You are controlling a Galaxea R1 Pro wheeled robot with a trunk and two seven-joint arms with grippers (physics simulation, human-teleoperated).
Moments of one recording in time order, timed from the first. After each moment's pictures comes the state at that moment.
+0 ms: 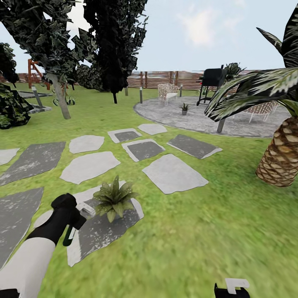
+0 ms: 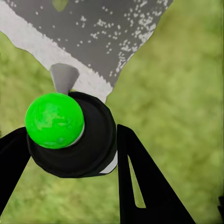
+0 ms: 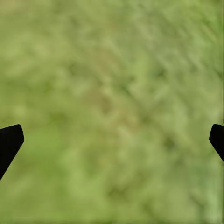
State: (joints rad) left arm -0.74 0.15 0.06 -0.91 -1.12 0.93 -1.00; right arm -0.44 -0.09 -0.14 -0.03 0.20 -0.39 -0.26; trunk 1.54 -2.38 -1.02
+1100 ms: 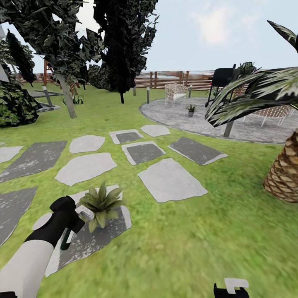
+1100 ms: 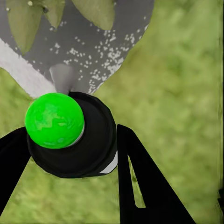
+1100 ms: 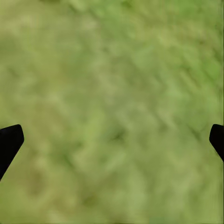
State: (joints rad) left arm -0.73 0.16 0.05 -0.90 -1.11 0.93 -1.00; right arm -0.44 -0.09 -0.14 -0.03 0.20 -0.39 -0.26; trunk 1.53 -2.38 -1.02
